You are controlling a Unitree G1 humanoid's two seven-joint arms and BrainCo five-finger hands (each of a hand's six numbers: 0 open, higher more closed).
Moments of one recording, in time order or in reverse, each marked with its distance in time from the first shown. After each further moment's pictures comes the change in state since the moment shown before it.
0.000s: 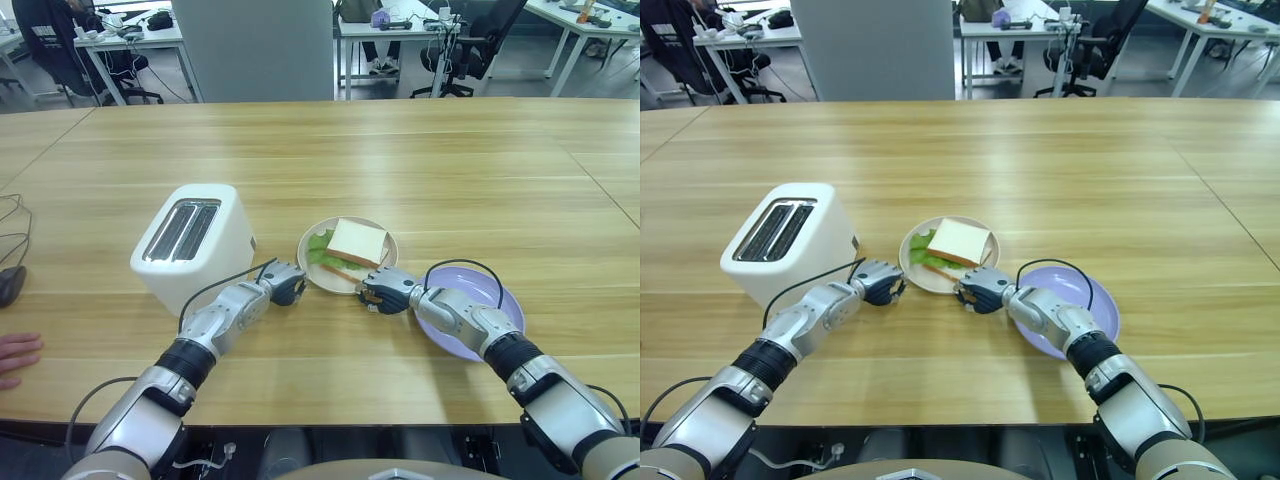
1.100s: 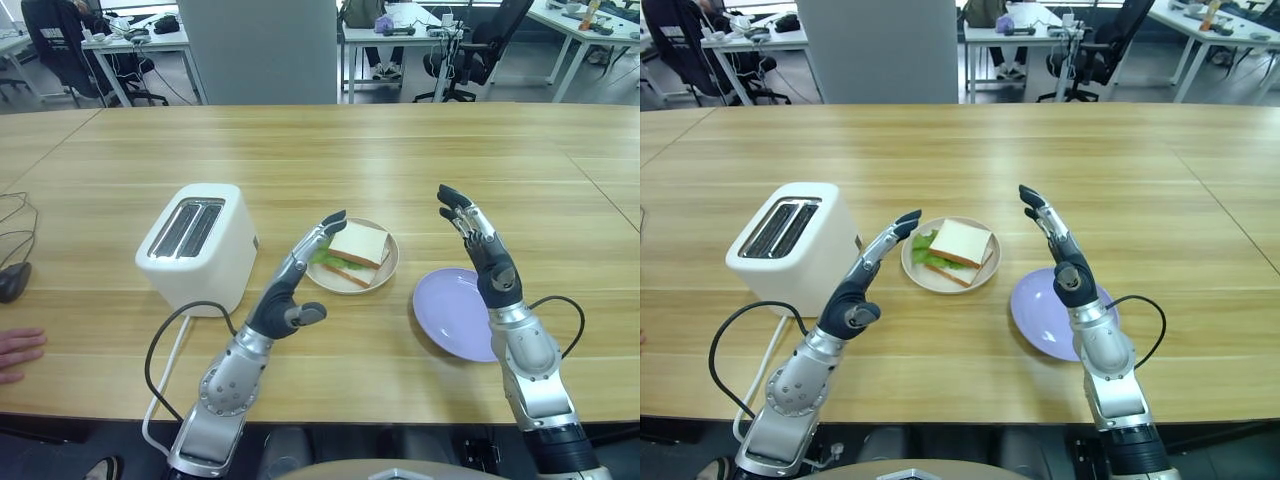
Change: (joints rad) left arm 0.608 -0.277 0.301 -0.879 -0.749 -0.200 0.049; right arm 0.514 0.106 -0.500 -0.749 0.956 -0.067 0.174
